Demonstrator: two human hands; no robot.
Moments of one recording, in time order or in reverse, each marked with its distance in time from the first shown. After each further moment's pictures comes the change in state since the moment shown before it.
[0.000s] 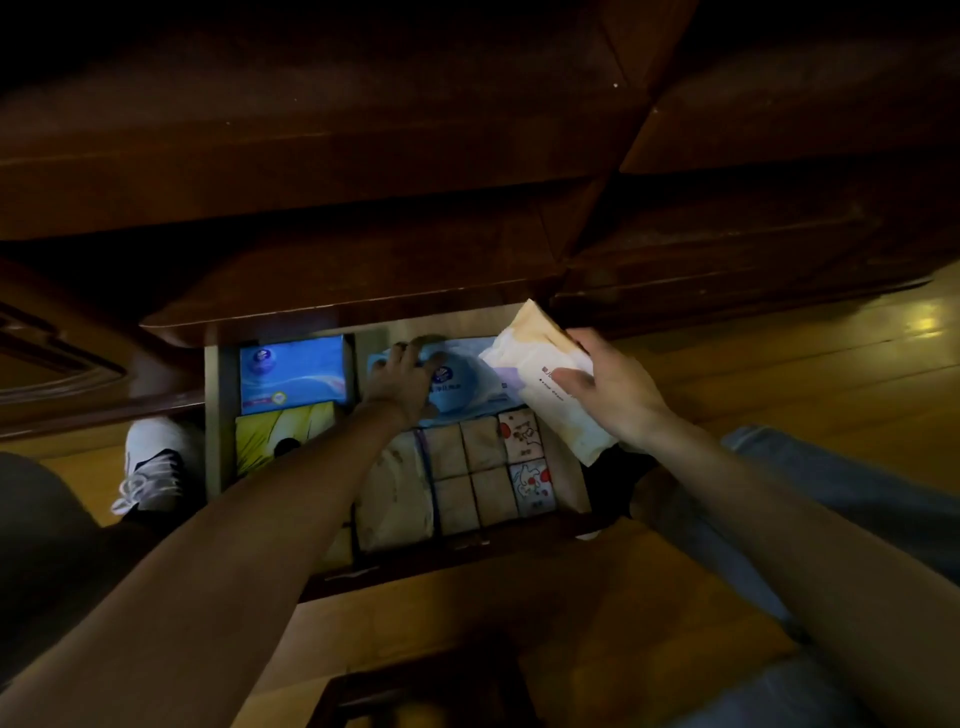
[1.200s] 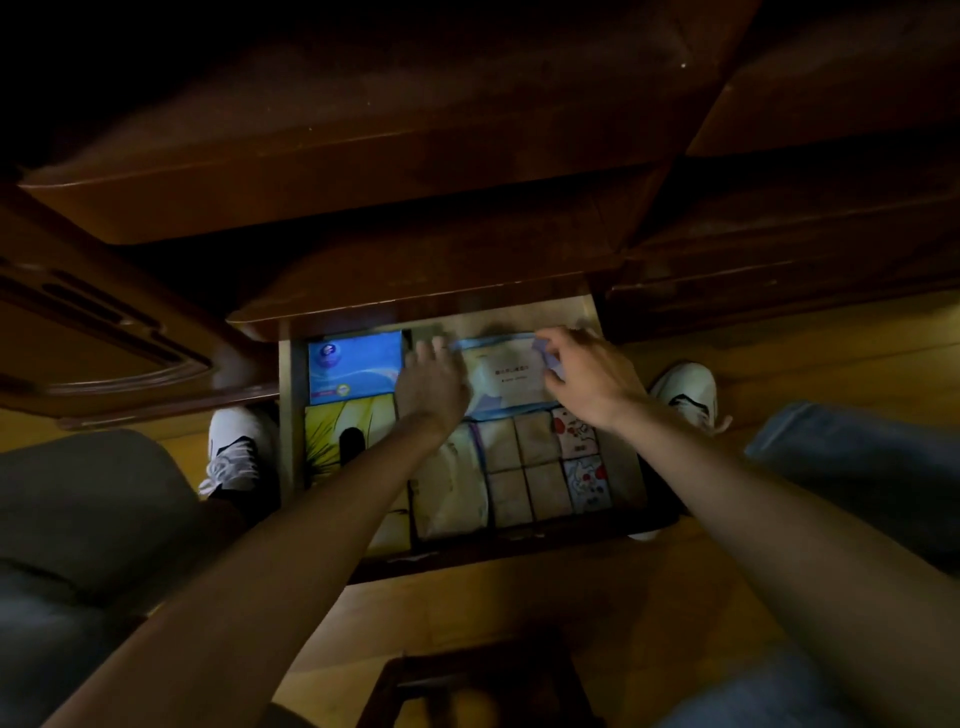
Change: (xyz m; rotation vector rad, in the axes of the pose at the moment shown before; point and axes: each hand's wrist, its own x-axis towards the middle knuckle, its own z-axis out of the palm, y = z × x) left_hand -0.041 -0.002 -0.010 -0.205 0.249 -0.326; right_hand 0.031 -0.048 0.057 -0.218 -0.036 -0.261
